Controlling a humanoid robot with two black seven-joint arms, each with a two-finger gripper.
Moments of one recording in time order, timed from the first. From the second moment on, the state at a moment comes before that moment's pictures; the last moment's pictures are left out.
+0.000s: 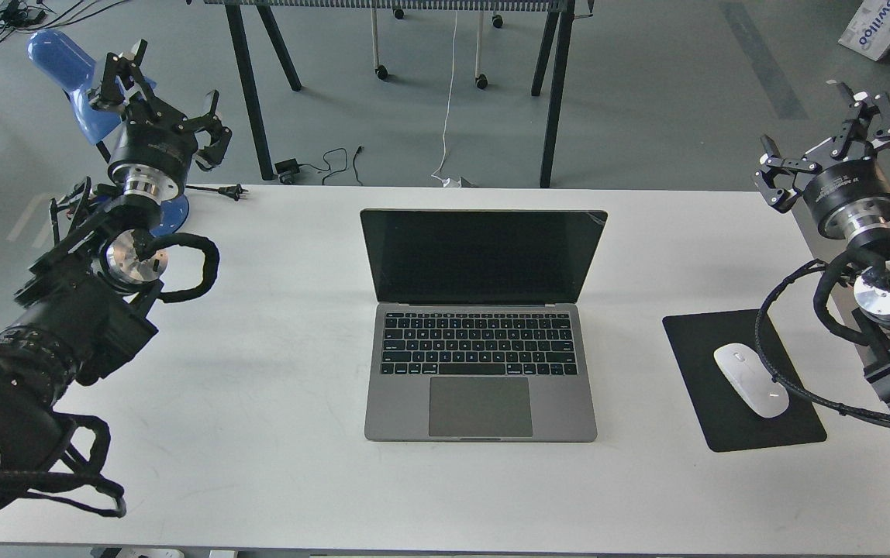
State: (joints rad) left arm -0.95 0.15 -0.71 -0.19 -0.12 -0.49 -0.49; right arm 0.68 -0.38 1.11 0.60 -0.13 0.33 0.20
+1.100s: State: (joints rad) left arm -0.95 0.14 -0.71 -0.20 -0.11 -0.49 -0.49; right arm 0.92 -0.22 0.52 0.67 -0.16 0.26 0.18
